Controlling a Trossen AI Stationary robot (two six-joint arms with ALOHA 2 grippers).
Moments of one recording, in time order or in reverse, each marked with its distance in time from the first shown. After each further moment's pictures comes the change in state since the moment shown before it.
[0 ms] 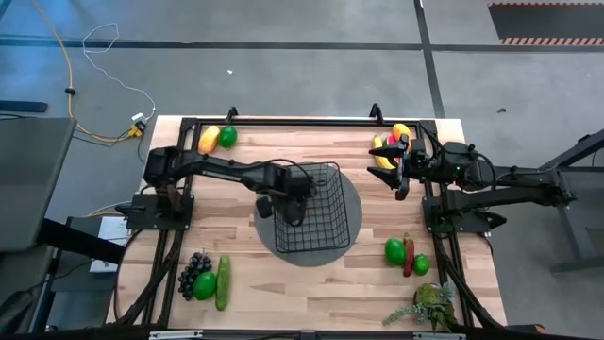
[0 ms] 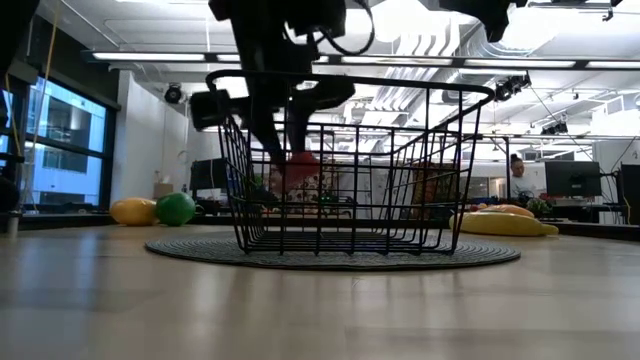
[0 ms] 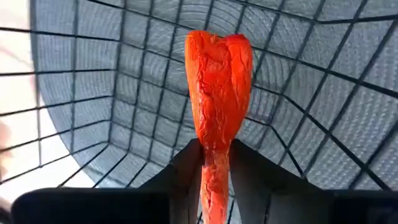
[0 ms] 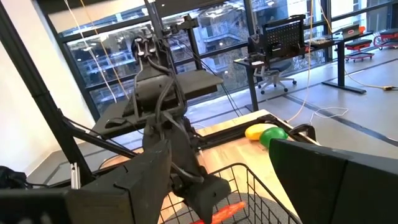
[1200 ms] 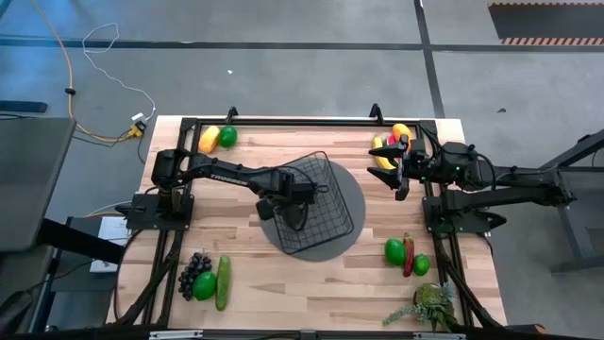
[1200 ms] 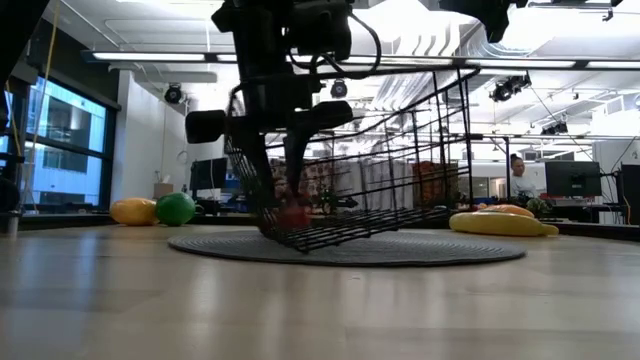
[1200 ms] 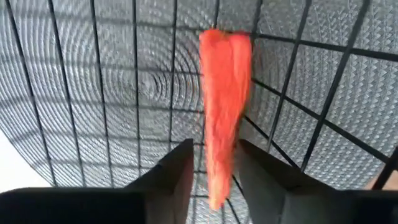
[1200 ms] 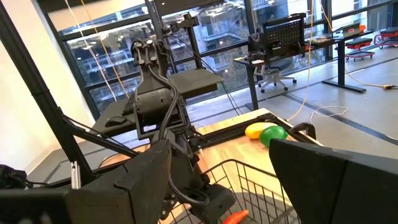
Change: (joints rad) left arm -0.005 0.059 -0.001 -0.024 -0.068 -0.067; right arm 0.000 0.000 0.000 -0.007 -0.001 0.000
